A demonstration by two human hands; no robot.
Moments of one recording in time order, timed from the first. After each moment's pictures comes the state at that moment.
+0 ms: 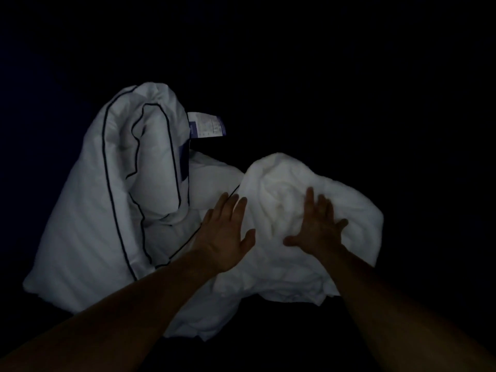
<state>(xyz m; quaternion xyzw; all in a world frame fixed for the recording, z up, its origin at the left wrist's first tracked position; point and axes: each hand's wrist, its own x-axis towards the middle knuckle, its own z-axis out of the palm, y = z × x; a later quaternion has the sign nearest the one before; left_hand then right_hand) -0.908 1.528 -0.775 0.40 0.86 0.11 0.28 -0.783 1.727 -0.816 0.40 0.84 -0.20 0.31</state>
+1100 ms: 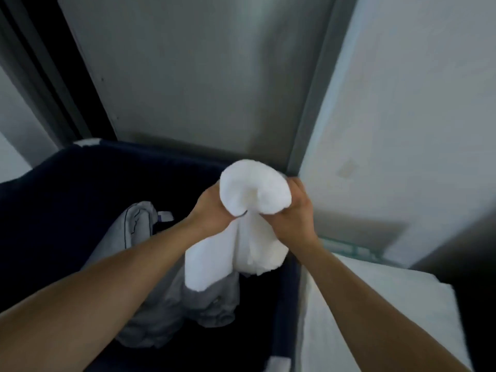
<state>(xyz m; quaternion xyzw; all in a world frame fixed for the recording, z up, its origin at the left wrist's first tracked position) -0.650 1.572 -0.254 0.39 0.76 0.48 0.21 -0.497 1.671 -0.232 0.24 0.81 -0.36 -0.40</state>
